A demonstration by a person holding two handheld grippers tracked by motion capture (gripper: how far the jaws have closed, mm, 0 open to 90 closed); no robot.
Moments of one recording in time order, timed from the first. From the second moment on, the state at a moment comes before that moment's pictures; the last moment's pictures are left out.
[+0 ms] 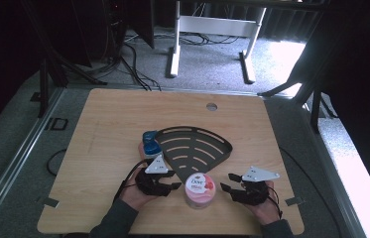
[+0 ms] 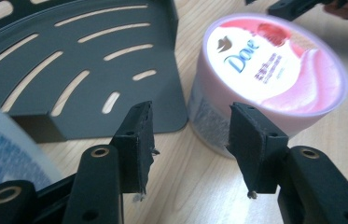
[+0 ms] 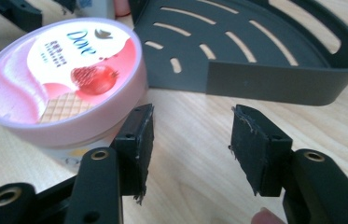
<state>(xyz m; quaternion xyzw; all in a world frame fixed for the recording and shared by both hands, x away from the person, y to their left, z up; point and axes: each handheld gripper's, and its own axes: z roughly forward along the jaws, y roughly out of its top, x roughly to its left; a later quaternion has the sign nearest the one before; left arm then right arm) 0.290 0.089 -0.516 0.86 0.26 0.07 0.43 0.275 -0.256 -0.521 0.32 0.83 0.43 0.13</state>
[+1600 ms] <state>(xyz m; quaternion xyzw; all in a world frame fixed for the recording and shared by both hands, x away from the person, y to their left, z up) 0.277 0.061 -0.538 0.89 0.15 0.03 0.42 0.262 -0.238 -0.536 0.20 0.88 0.43 0.06</state>
